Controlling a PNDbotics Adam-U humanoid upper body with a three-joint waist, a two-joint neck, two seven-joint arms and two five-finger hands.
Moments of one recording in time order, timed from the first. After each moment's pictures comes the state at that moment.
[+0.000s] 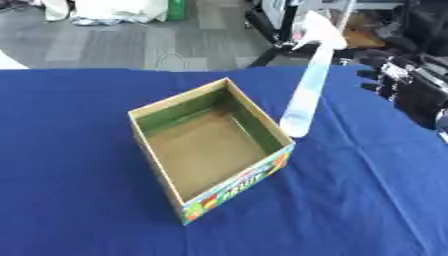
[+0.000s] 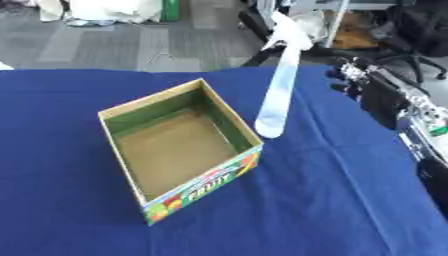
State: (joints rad) left arm -0.20 0.42 0.28 -1.92 0.53 -0.08 0.04; right arm -0.40 -0.79 -0.08 -1.47 -0.55 0.10 0.23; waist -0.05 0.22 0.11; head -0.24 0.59
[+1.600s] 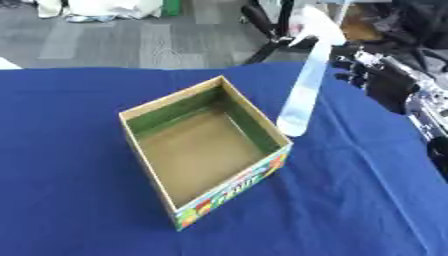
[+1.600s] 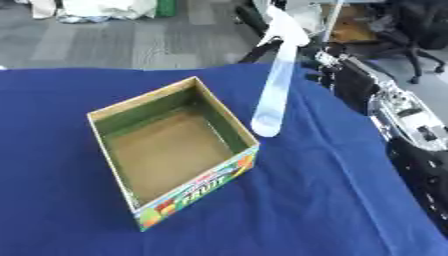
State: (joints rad) left arm -0.24 0.42 0.27 -1.92 0.54 -0.08 0.02; right arm -0.56 -0.79 -0.02 -1.36 -0.59 0.10 0.29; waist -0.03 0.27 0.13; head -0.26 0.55
